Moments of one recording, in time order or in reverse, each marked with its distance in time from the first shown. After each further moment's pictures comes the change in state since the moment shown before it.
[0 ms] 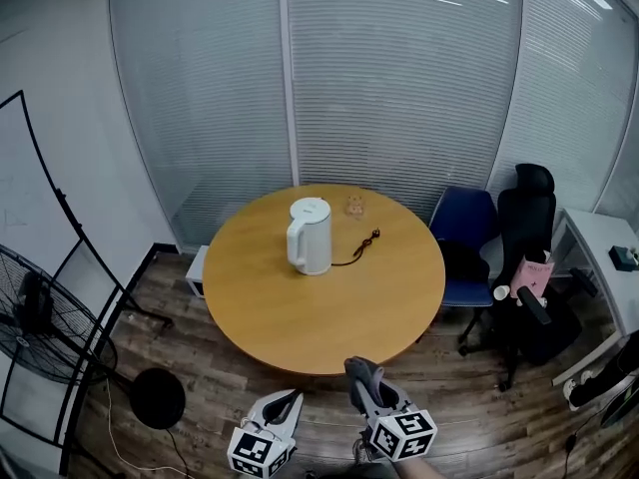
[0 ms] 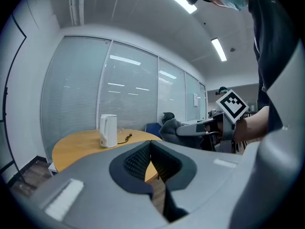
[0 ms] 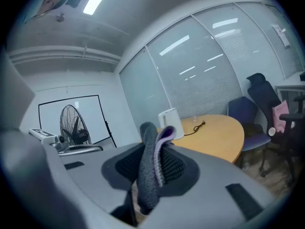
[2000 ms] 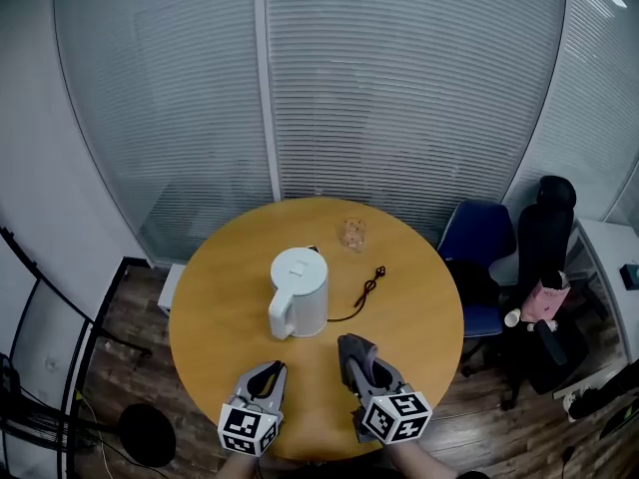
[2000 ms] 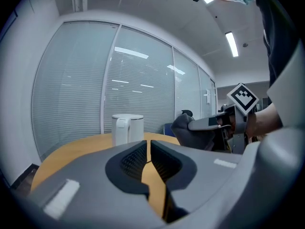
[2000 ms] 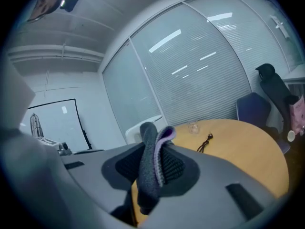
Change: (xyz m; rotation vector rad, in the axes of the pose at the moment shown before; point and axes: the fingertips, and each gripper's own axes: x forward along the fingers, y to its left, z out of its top) left arm 0.258 0.237 0.039 0.014 0.025 0.029; right arm 0.280 -0.137 0.102 0.063 -0.026 -0.070
